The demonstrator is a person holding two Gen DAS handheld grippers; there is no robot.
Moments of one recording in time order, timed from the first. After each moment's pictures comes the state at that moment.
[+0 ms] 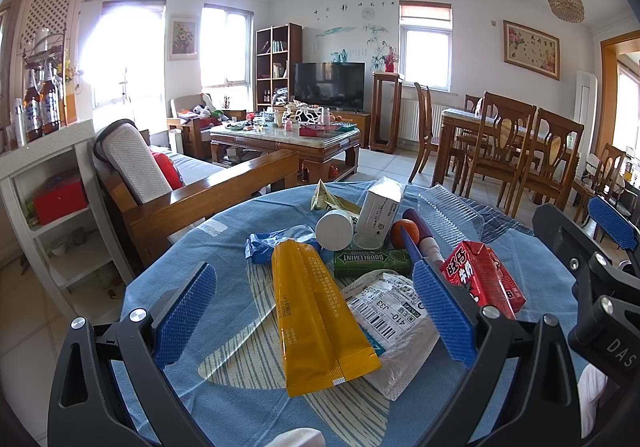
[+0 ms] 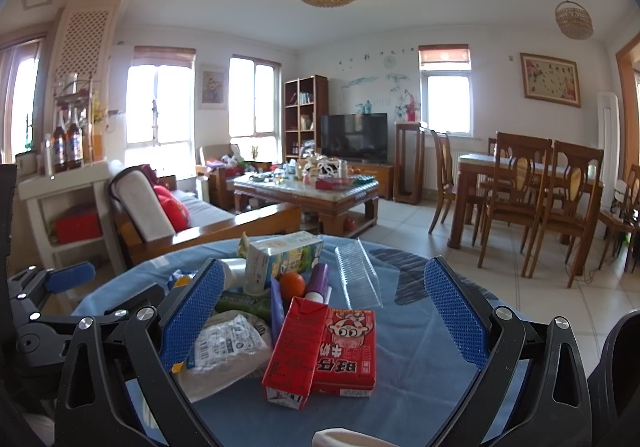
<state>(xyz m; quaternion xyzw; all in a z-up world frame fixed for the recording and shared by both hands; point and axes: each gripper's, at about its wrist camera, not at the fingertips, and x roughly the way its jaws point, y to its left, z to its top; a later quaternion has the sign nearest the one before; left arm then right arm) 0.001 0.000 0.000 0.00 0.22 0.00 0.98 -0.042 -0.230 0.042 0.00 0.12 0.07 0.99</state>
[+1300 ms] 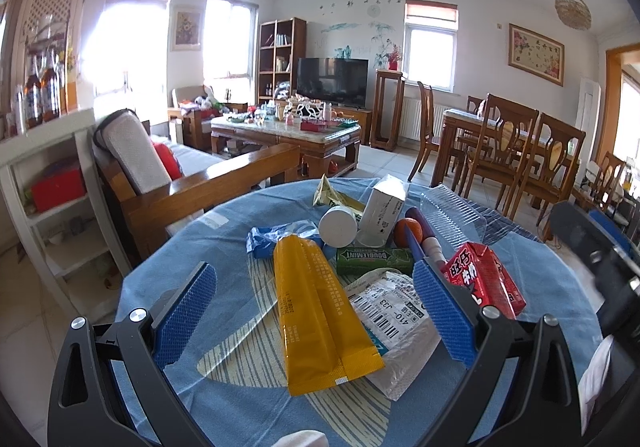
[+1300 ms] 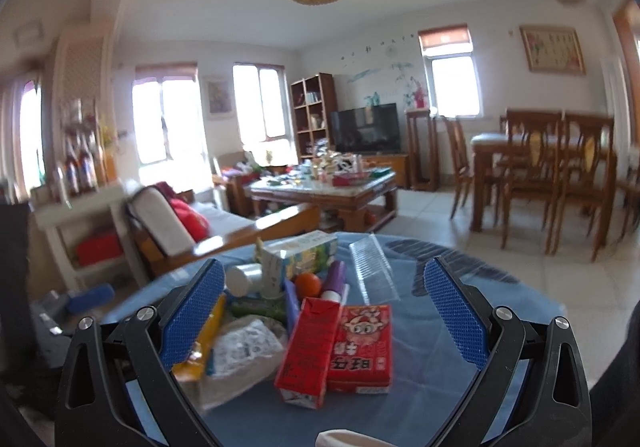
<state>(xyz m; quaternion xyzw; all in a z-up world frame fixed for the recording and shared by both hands) 0.006 0.006 -0.004 -0.03 0.23 0.00 0.97 -0.037 -0.251 0.037 0.07 0.13 0.10 0.98</state>
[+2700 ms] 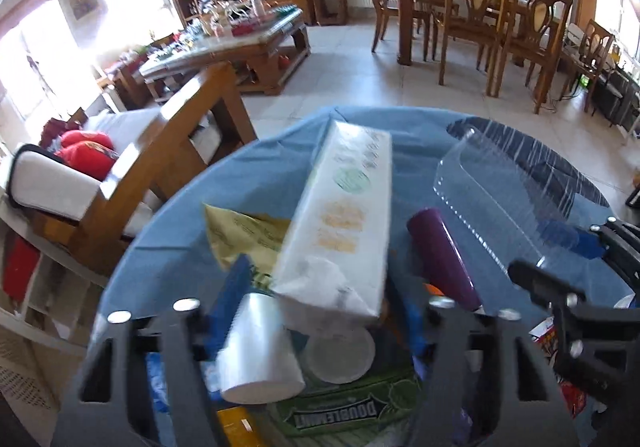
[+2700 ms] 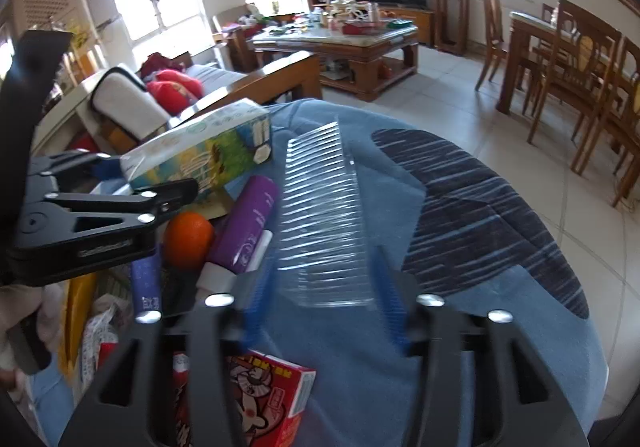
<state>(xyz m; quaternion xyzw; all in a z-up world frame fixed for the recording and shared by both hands) 0.208 -0.078 -0.026 0.12 0.45 -0.08 0.88 0.174 -0.275 -0.030 0.01 0.41 0.15 0.90</state>
